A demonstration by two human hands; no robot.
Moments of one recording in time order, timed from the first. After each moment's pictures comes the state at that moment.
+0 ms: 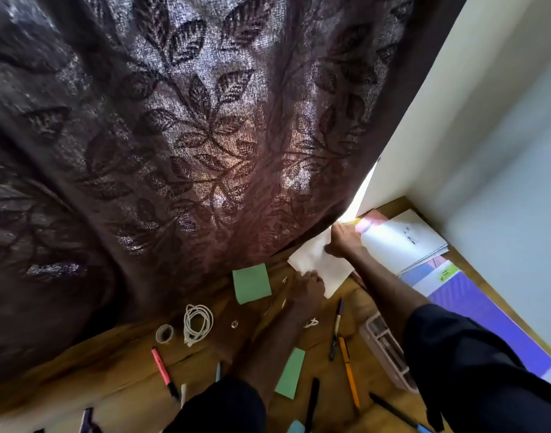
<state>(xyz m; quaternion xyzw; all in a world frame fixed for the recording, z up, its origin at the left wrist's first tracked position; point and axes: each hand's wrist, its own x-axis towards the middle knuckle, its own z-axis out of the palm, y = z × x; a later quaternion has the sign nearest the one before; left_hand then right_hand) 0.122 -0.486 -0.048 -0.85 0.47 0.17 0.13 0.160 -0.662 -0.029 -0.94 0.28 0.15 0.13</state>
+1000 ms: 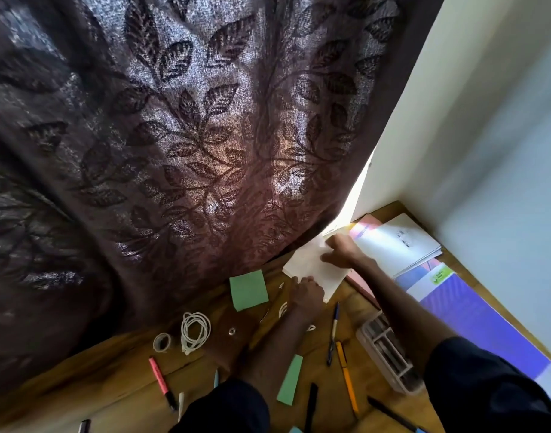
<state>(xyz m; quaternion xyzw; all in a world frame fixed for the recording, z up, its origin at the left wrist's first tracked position) 0.111 -0.494 -0.028 -0.87 0.44 0.17 0.11 0.135 -0.663 -0.009 -0.91 0.26 0.15 0.28</state>
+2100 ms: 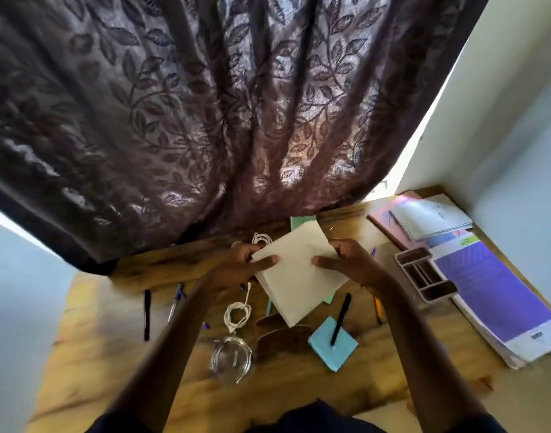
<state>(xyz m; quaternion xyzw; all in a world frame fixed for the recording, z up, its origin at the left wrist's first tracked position) 0.012 -0.163 0.140 -0.80 0.15 0.30 -0.50 -0.066 -0.430 0.121 -0.81 0.06 0.09 0.58</state>
